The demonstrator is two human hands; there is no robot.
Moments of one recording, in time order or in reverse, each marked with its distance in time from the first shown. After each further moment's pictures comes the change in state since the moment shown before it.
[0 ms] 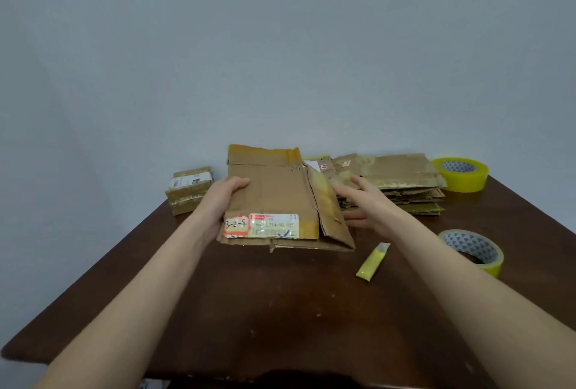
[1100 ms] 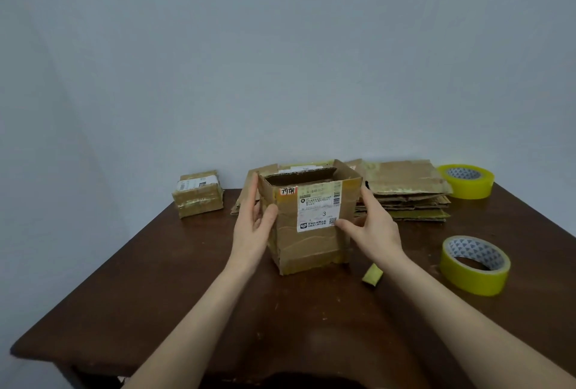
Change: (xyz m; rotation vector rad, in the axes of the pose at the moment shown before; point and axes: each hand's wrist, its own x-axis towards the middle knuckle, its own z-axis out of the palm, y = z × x) left_hand -0.026 -0.064 0.022 0.137 -0.007 0.556; right_hand -0.019 0.038 0.017 -0.570 0.356 -0.436
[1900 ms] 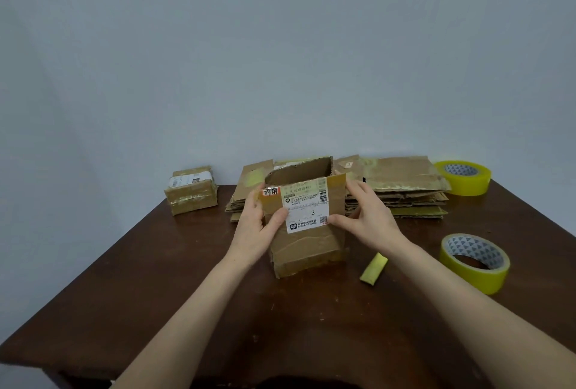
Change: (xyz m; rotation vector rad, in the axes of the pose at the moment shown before) left_hand 0.021 -0.024 -0.001 0.319 -0.154 0.013; right_hand 0.025 0.010 -0.004 -0.077 -0.148 -0.169
